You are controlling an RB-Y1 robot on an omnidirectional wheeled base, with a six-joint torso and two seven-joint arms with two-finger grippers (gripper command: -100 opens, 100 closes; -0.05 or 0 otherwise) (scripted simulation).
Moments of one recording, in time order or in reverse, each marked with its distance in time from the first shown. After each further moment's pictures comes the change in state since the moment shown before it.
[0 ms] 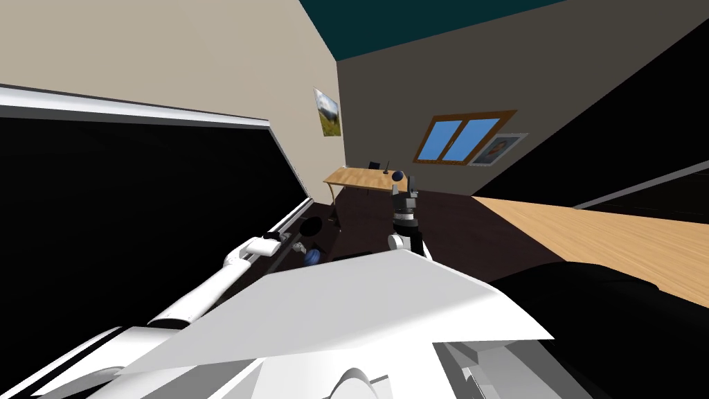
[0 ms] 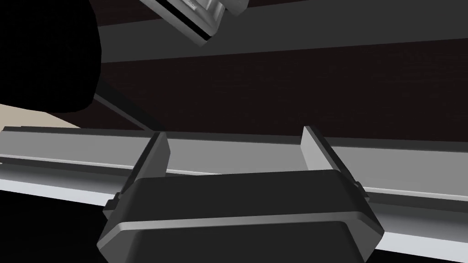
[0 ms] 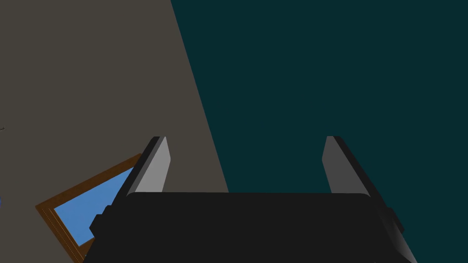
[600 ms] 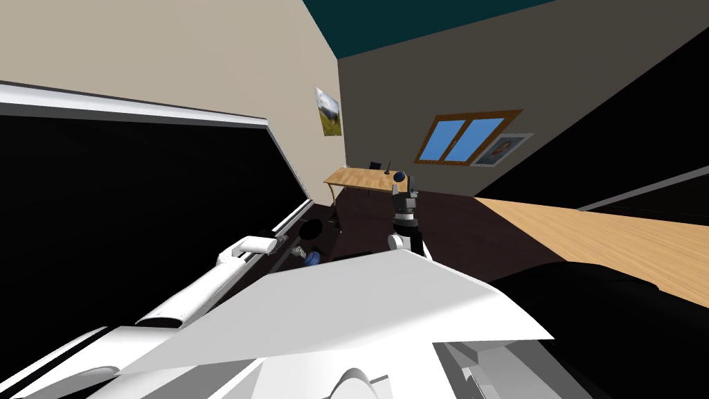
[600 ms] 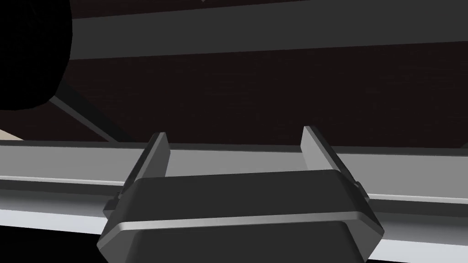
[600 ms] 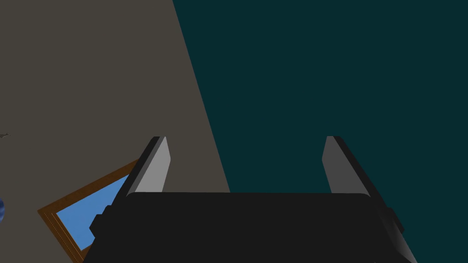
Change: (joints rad) left arm -0.020 0.041 0.007 0.010 0.162 0.134 -0.030; right arm 0.000 0.000 0.000 0.000 0.000 0.000 0.000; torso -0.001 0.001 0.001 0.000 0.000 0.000
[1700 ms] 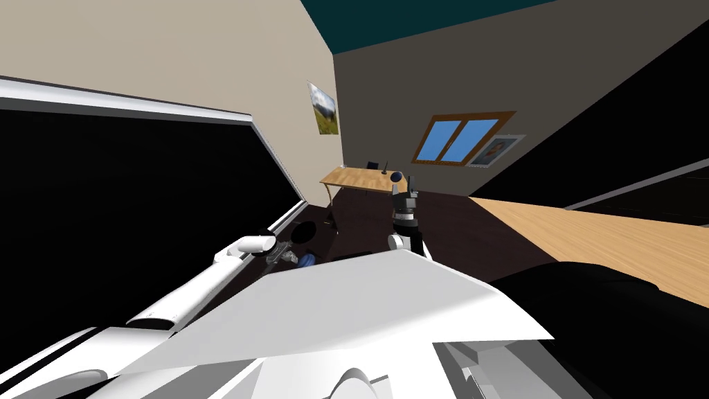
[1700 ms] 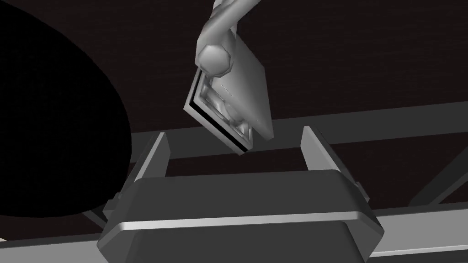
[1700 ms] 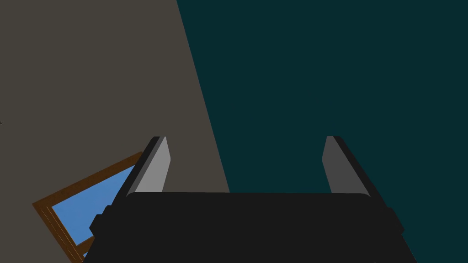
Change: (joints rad) left arm -0.008 0.040 -0.029 -0.031 0.266 0.246 -0.061; right arm 0.000 0.000 0.000 0.000 0.000 0.000 0.000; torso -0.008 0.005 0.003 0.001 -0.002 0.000
